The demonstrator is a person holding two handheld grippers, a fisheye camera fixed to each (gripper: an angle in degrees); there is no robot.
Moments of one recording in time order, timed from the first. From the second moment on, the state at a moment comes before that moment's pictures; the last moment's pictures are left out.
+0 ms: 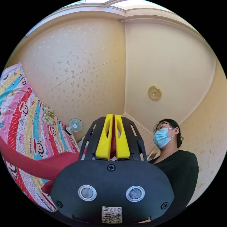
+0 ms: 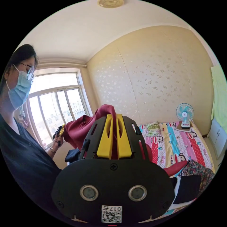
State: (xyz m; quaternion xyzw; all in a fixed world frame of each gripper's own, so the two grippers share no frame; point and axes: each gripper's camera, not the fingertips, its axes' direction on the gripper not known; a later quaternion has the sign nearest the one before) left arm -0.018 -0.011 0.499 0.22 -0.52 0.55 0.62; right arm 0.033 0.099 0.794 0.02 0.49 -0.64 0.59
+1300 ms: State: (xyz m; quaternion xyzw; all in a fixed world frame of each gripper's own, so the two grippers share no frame) left arm -0.167 -0.145 0.018 0.42 -0.78 -0.20 0.41; right arm 0.269 -0.418 0.608 -0.03 0.44 0.02 0.90
